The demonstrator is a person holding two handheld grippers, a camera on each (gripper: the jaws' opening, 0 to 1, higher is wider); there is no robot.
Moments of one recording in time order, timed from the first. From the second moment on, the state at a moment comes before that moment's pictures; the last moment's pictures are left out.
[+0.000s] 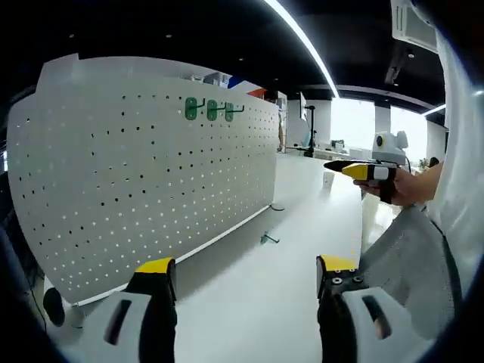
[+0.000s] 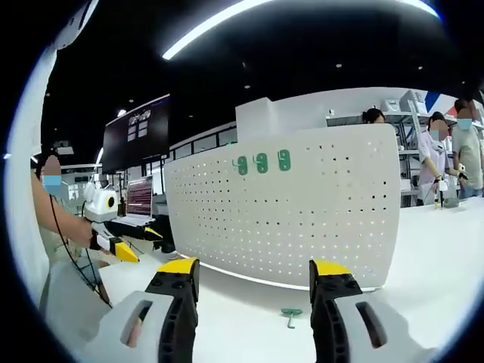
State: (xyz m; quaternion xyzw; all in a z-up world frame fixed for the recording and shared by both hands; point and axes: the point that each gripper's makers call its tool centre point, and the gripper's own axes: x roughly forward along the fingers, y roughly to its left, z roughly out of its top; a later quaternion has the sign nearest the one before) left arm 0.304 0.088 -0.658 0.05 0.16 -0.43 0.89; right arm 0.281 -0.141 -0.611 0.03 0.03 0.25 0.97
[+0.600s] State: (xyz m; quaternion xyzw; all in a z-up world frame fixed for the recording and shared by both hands) left arm 0.324 0.046 -0.662 0.11 0.19 -0.51 0.83; right arm 0.281 -0.146 -0.608 0.04 0.02 0.25 0.97
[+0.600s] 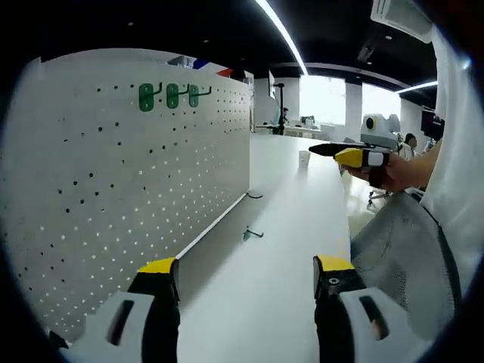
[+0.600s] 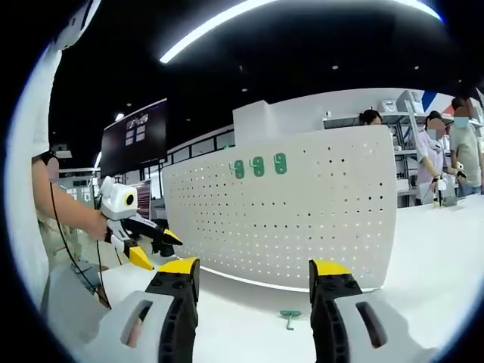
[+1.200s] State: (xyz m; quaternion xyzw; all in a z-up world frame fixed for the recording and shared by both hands) left arm 0.342 0.007 -0.688 0.19 0.26 -0.56 0.77; right arm 0.281 -0.150 -0.604 0.02 0.01 0.23 0.97
